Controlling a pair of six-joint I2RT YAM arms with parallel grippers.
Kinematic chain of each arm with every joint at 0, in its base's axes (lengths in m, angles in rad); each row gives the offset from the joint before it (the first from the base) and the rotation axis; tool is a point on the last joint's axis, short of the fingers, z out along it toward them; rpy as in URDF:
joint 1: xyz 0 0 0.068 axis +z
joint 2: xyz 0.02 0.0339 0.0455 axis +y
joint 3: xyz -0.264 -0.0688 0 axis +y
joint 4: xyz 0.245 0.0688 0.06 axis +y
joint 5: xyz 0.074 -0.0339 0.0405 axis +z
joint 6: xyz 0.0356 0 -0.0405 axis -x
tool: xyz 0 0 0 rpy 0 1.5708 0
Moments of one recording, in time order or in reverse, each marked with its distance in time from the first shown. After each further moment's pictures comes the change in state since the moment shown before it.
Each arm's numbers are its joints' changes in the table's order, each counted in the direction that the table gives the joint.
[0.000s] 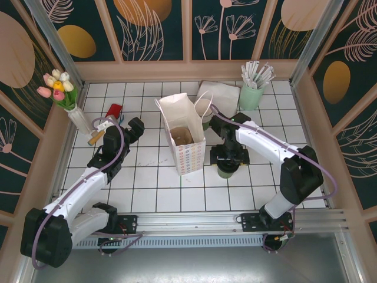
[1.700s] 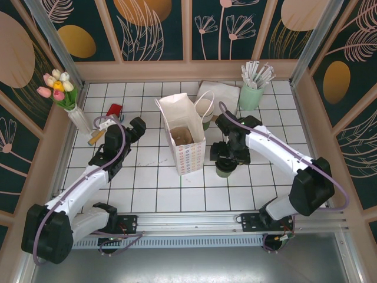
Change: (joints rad) left arm 0.000 0.026 -0.010 -0.013 -0.030 -0.001; right arm -0.027 -0.126 0.056 -0.092 0.058 -0.029
